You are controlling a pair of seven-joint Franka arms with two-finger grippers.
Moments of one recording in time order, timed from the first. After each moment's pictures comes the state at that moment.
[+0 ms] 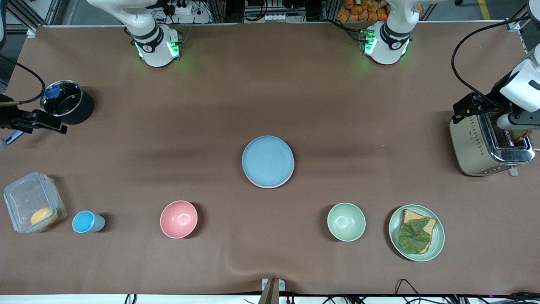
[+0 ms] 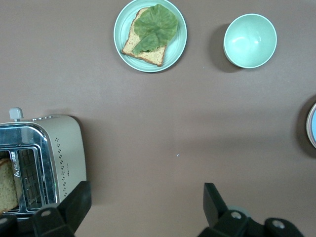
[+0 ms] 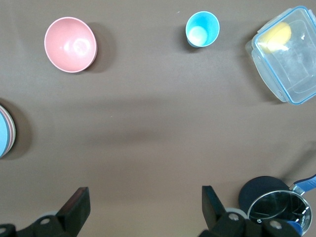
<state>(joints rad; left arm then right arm) 0.02 -0.03 -0.06 -1.70 0.00 1.72 0.00 0.04 0.13 -0.14 -1.47 0.07 1.52 -0.07</state>
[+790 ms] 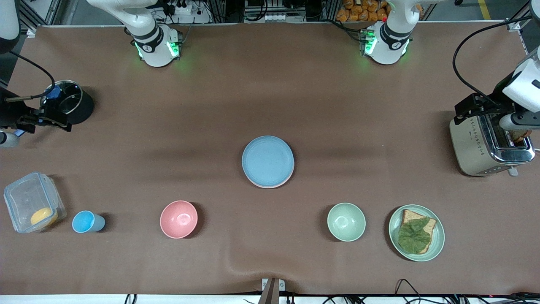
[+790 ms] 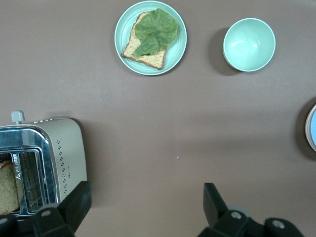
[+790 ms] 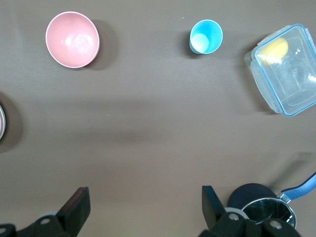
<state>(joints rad) 0.02 -0.02 -0.06 -1.68 0.00 1.72 0.00 0.04 0.12 -0.09 -1.49 0.01 1.54 -0.09</state>
